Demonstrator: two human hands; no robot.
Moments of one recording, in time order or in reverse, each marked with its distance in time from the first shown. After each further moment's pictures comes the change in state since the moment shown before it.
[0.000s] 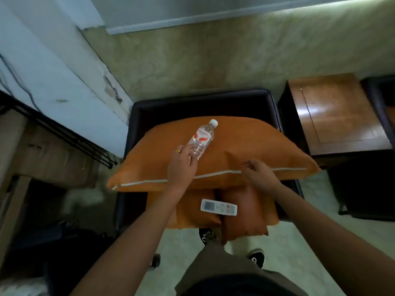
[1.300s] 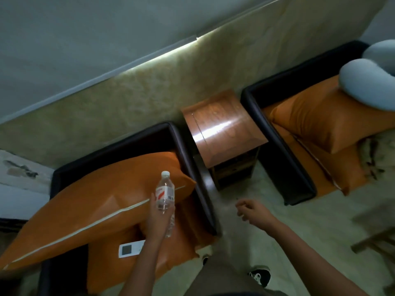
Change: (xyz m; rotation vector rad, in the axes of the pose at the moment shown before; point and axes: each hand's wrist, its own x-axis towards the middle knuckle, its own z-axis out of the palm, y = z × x) left_hand -0.098 0.269 0.214 -0.264 -0.180 -0.377; right_hand -0.135 0.308 -0.240 0.255 0.073 0.217
